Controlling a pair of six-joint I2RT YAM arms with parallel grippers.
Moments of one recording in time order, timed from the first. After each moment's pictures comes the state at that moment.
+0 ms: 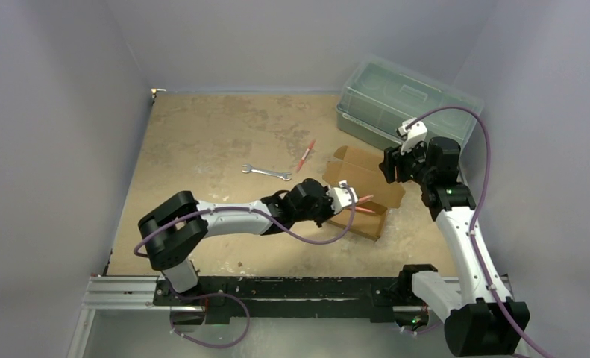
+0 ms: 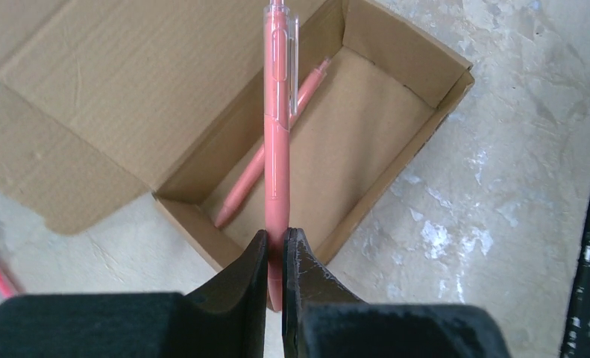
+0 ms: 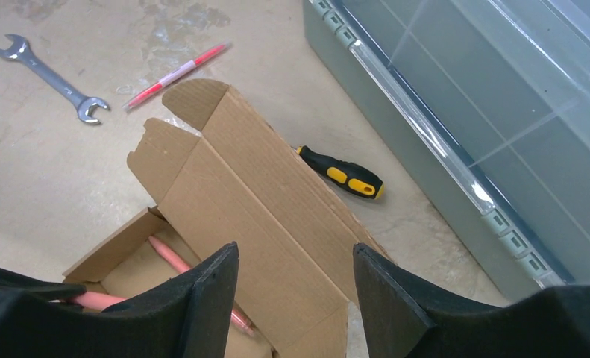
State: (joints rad) left arm -1.06 1.68 0.91 0.28 0.07 0.16; right arm 0.02 0.96 0.86 -0.40 -0.31 -0.22
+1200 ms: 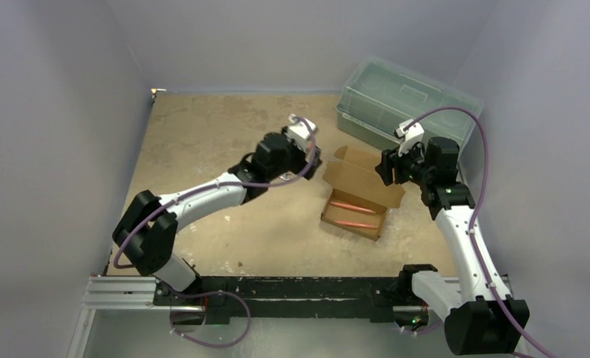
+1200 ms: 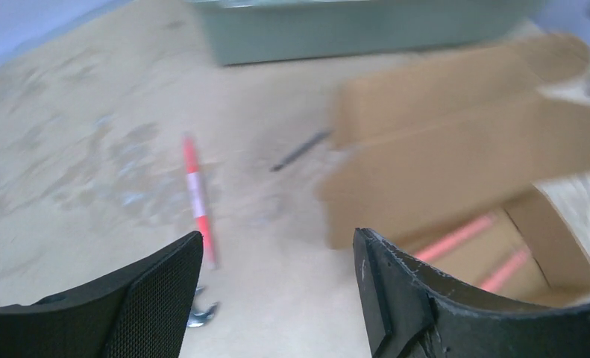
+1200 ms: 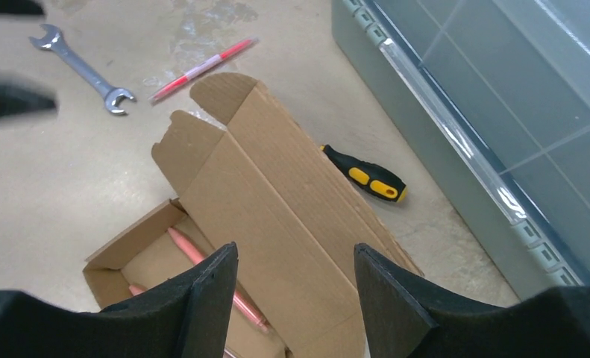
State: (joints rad) left arm -0.85 1.57 1.05 0.19 -0.03 -0.01; right arm 0.02 0.96 0.86 -0.40 -0.36 -0.22
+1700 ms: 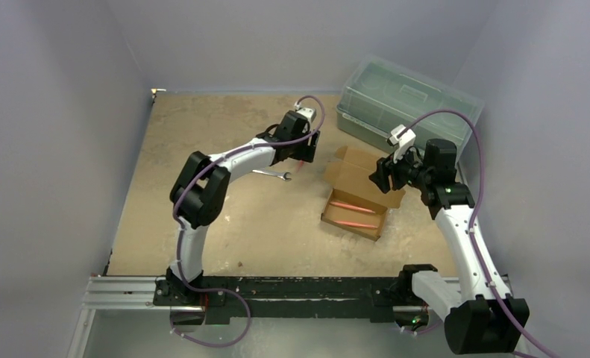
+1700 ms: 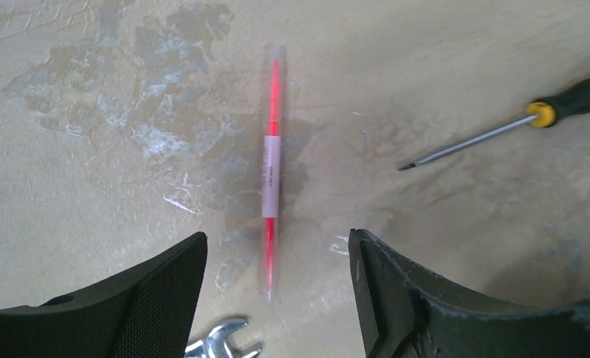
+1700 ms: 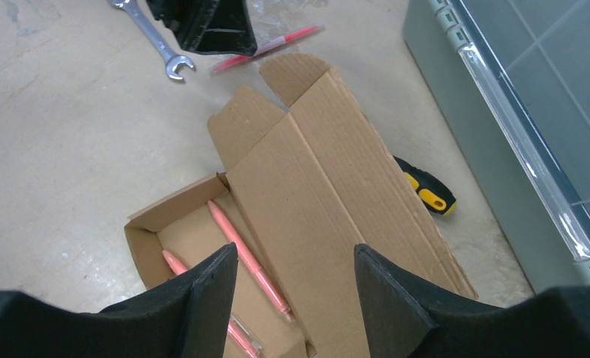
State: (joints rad) left arm -0.63 2.04 1.51 -0.18 -0.07 -0.27; right arm 0.02 0.97 0.86 -0.47 -0.53 -0.33
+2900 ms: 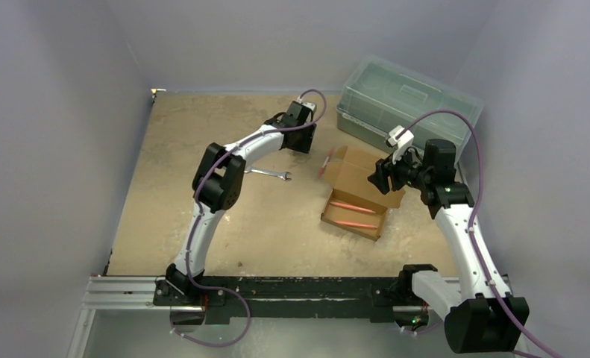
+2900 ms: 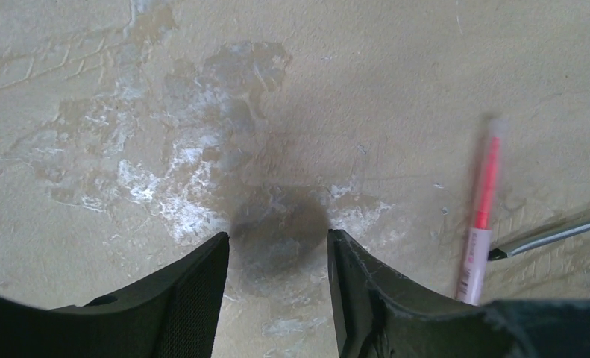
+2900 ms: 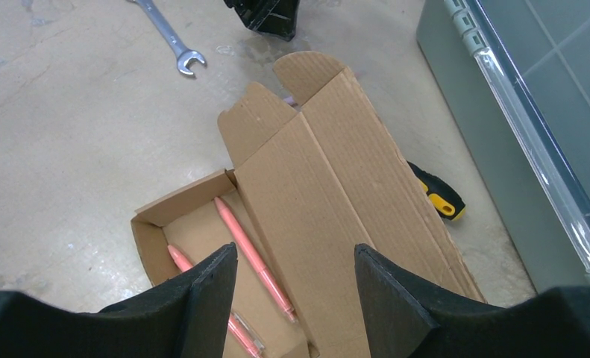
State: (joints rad) left arm -0.57 2.36 1.93 -0.43 -0.10 -0.22; right arm 0.02 0.98 0.86 -0.48 -0.57 -0.36
